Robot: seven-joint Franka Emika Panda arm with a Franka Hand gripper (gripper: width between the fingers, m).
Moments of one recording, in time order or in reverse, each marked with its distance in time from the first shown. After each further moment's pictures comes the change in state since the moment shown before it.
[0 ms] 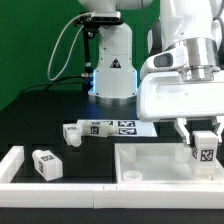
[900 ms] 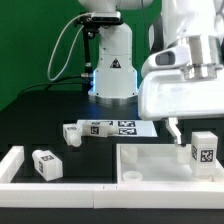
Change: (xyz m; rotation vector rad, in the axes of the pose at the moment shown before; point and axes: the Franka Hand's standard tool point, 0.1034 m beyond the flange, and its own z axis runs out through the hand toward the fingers) arm 0.018 -0.004 -0.001 0.024 -0.127 0.022
